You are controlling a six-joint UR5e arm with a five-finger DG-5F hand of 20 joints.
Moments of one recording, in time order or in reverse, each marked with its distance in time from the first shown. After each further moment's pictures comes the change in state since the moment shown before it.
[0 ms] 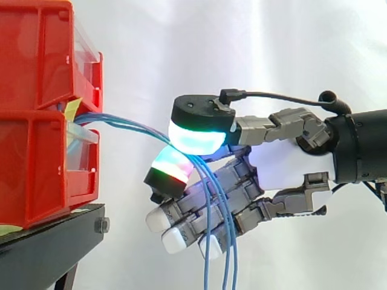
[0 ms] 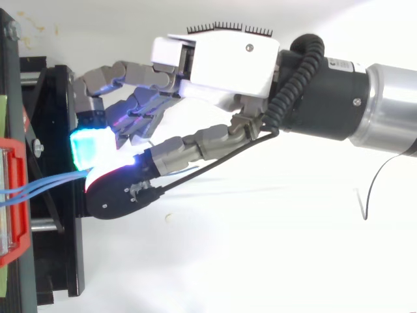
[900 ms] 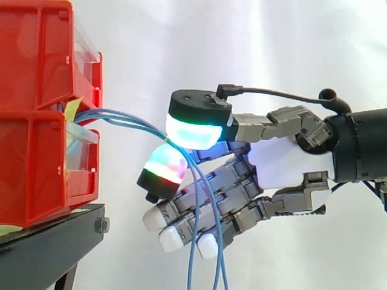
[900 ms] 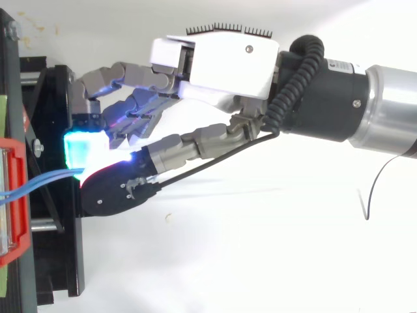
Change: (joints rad) arm 0.002 0.000 0.000 0.005 0.002 -0.001
